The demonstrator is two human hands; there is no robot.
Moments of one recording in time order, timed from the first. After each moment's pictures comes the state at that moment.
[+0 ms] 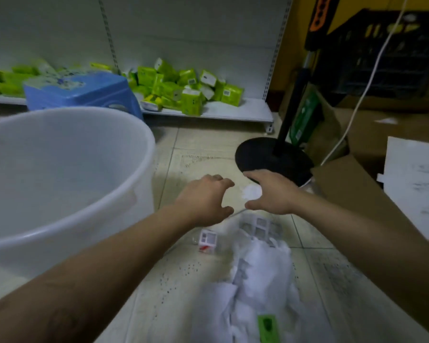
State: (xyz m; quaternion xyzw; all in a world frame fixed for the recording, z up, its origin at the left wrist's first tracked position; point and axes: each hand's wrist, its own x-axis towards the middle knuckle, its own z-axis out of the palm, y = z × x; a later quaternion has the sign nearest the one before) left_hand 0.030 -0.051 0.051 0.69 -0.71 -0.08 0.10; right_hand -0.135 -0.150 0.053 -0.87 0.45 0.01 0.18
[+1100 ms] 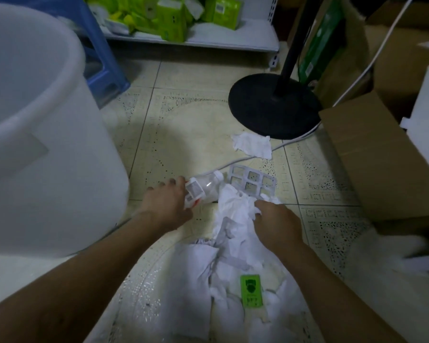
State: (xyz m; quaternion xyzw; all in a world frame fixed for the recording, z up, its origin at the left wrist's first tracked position) left_hand 0.028 -0.045 -0.116 0.79 -0.60 -0.10 -0.02; right_hand -0.207 -0.095 -0.112 -0.82 0.56 -0.02 0.13
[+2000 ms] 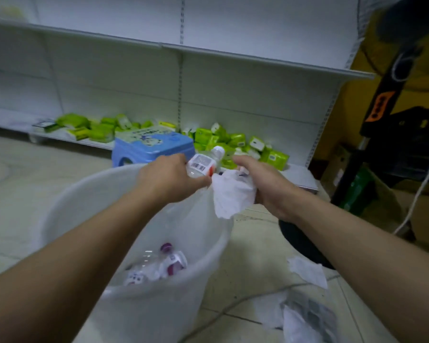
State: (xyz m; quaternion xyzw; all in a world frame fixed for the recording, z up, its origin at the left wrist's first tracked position) left_hand 0.229 0.002 0.174 0.85 -0.46 0.06 0.23; right_hand 0.061 -0.084 0.194 -0.69 0.33 -0.25 0.59
